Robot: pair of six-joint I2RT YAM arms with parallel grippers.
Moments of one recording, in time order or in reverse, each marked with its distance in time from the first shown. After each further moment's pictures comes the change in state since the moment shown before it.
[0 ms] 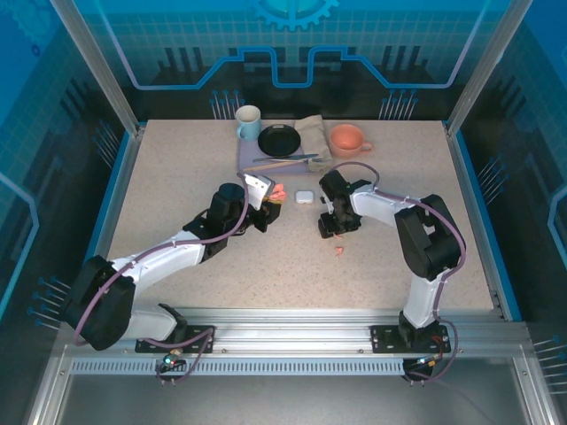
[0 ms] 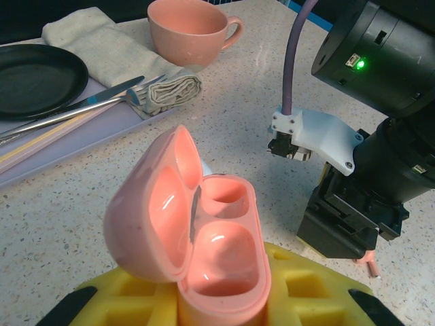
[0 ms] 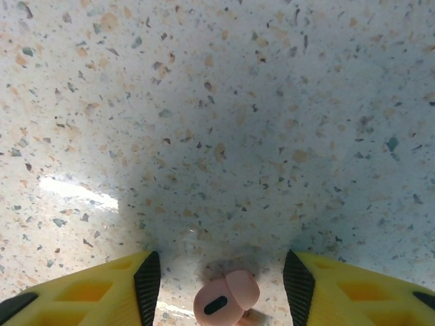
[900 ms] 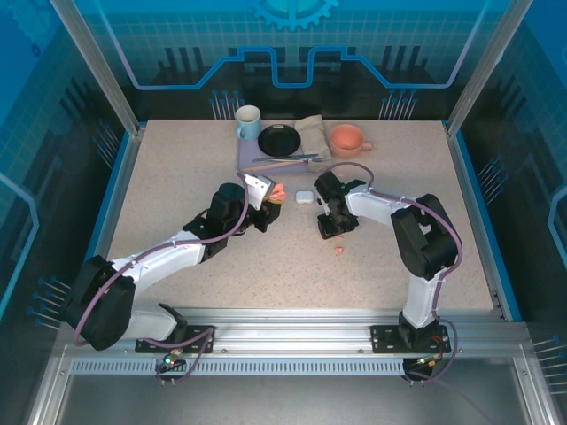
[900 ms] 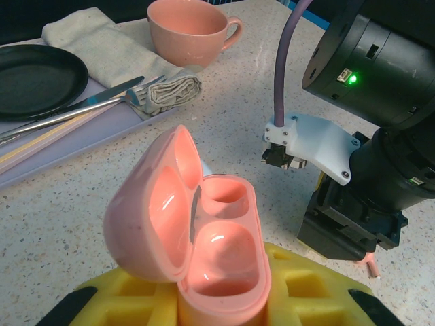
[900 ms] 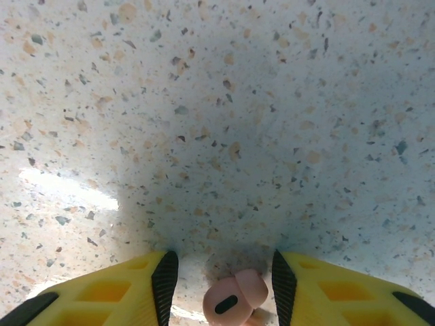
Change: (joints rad) left arm 0.000 0.001 0.001 0.000 0.001 0.000; right arm 0.035 0.016 0.026 -0.031 0.056 -0.014
